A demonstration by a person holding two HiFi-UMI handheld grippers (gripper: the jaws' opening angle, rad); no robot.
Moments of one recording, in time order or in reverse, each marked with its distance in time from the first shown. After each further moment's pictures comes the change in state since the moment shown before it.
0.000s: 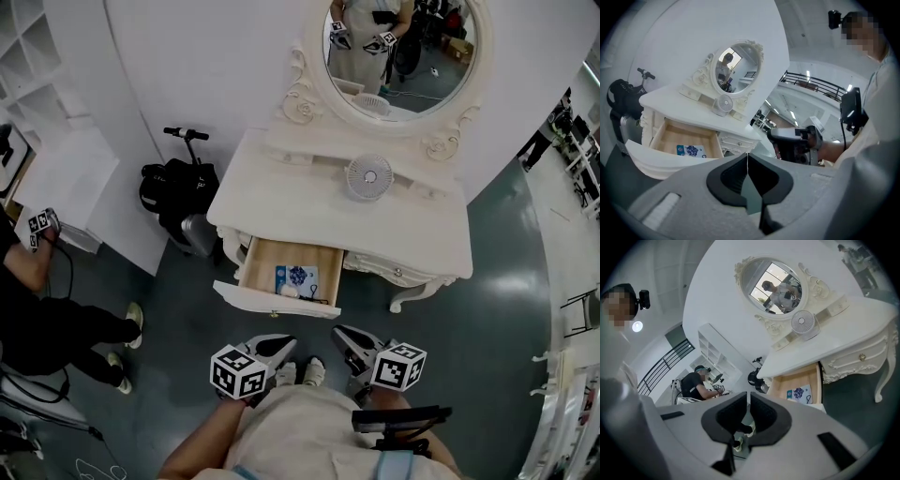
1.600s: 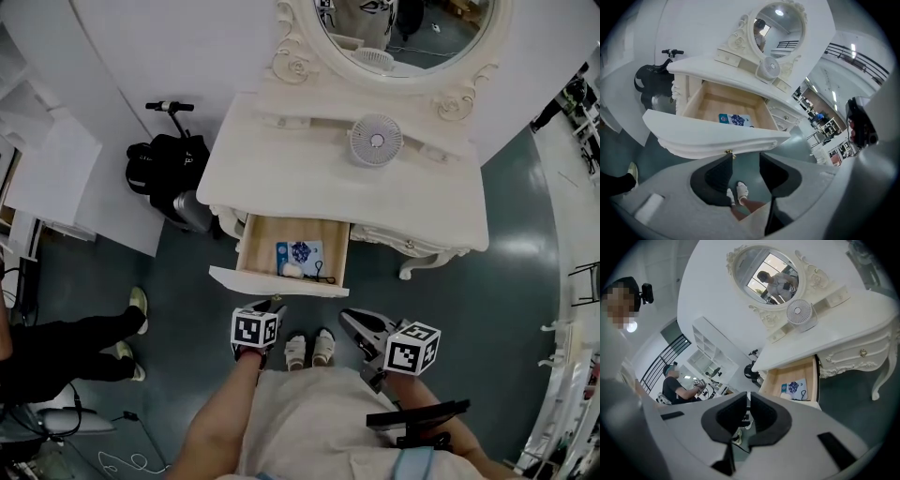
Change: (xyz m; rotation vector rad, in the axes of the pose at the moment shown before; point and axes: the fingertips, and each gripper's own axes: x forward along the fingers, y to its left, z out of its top) left arm 0.051 0.165 -0.086 -0.157 0.339 0.409; right arm 0.018 -0.033 -0.003 0.022 0.103 -0.021
